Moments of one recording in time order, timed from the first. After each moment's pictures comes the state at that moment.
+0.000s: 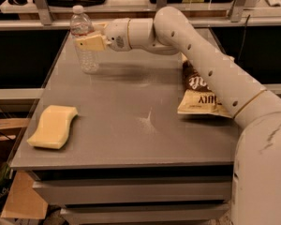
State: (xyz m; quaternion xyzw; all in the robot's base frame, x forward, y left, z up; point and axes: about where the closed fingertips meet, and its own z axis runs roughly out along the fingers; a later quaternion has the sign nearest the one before) arm 0.703 0.158 0.936 -0.48 0.57 0.42 0.52
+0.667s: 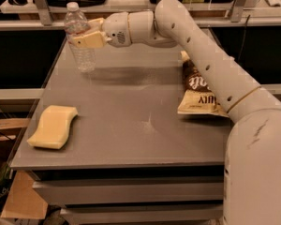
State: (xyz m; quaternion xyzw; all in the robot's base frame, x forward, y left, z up) arm 0.680 0.161 0.954 -0.53 0.52 0.45 0.50
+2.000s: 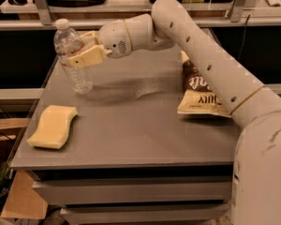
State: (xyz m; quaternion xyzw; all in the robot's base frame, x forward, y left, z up) arm 0.589 0.163 0.949 -0.61 0.46 0.51 0.41
